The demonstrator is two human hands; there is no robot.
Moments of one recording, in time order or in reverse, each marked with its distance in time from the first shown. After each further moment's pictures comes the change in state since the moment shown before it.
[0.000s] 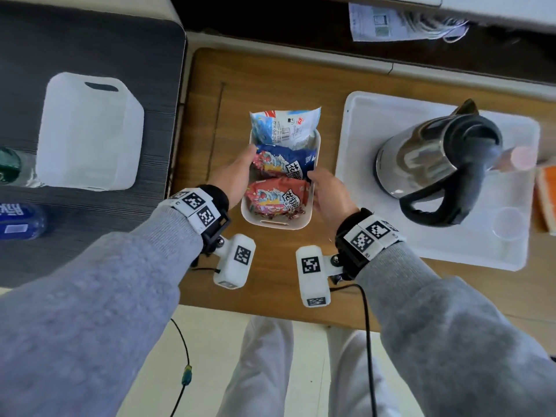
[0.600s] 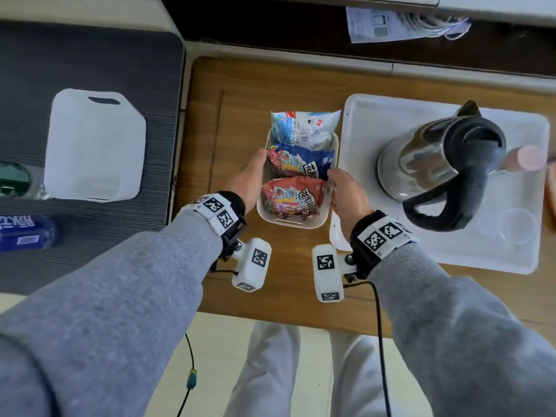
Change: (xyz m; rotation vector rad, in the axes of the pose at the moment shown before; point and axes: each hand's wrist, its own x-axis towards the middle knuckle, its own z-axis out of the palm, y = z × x) left_hand 0.016 0.014 0.048 -0.113 -0.073 0.112; right_hand -0.002 0.000 -0.047 0.184 0.153 0.050
